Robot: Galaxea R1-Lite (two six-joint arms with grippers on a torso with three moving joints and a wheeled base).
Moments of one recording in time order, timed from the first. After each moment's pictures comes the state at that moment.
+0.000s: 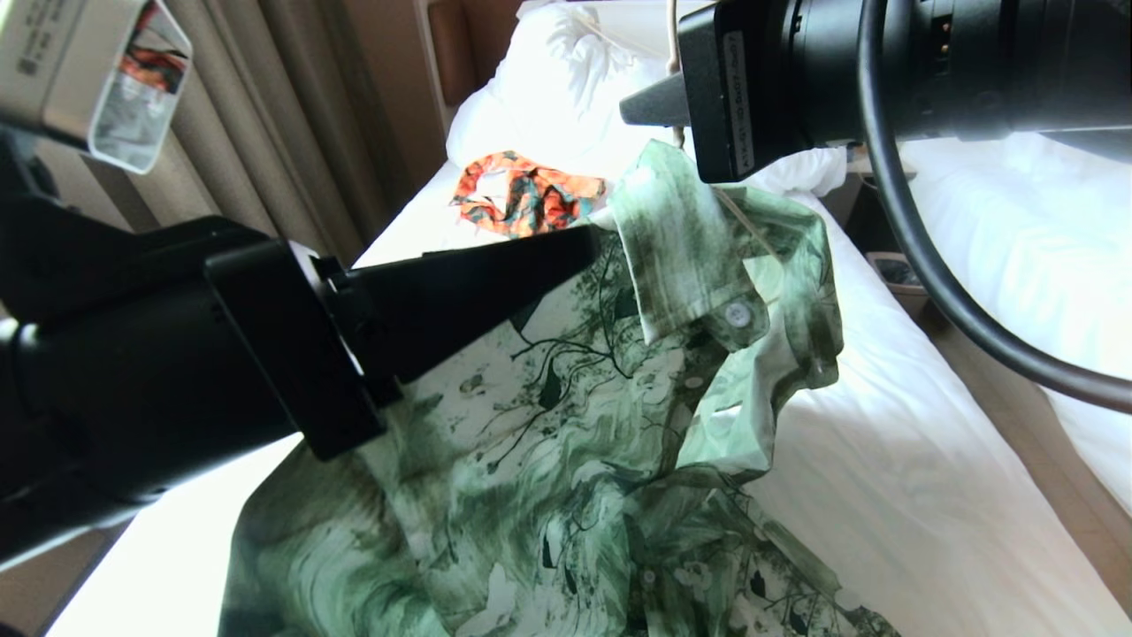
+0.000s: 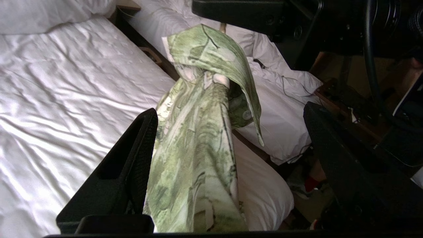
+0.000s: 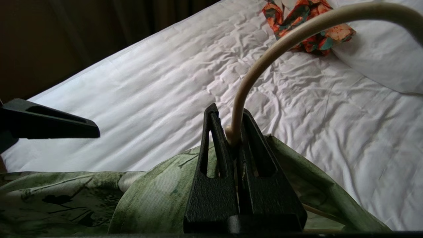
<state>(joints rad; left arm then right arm) -0.93 1.22 -0.84 -0.52 -0.02 -0.26 0.92 1.71 -1.97 0.36 -0.20 -0.14</state>
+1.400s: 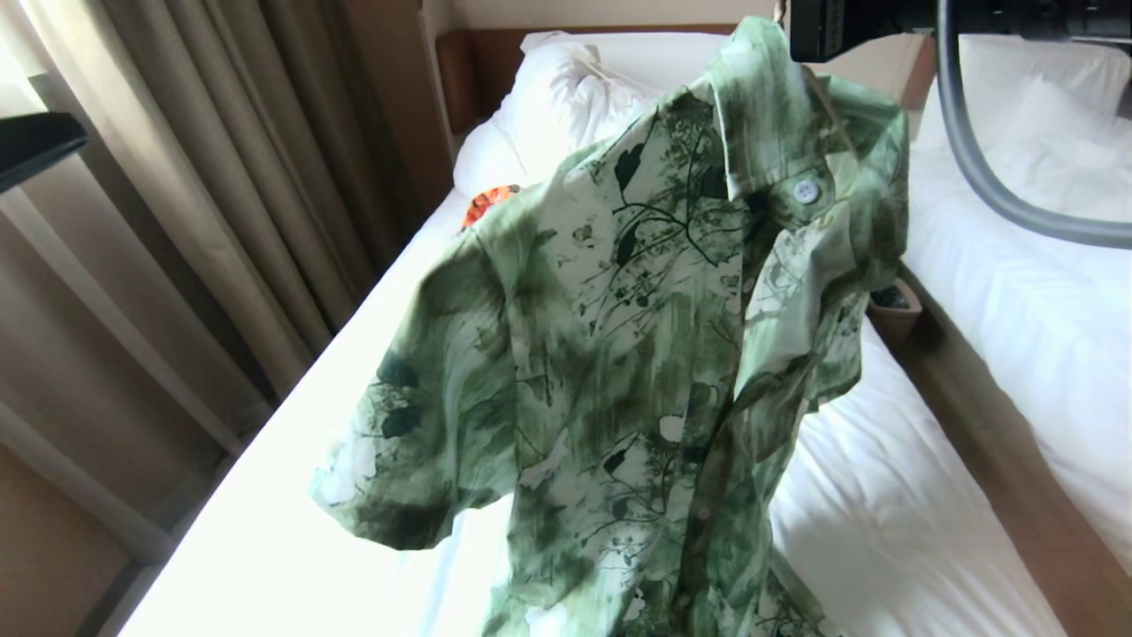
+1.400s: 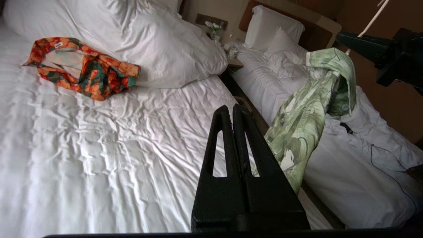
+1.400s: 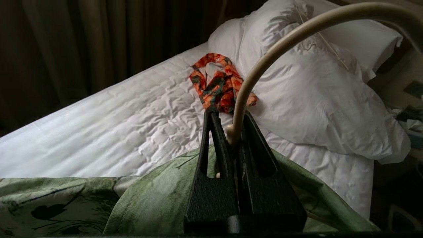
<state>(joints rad) -0.46 0.88 -0.92 -0.16 -0.03 -0.25 0.78 1.67 -1.93 0.12 -0.25 -0.33</state>
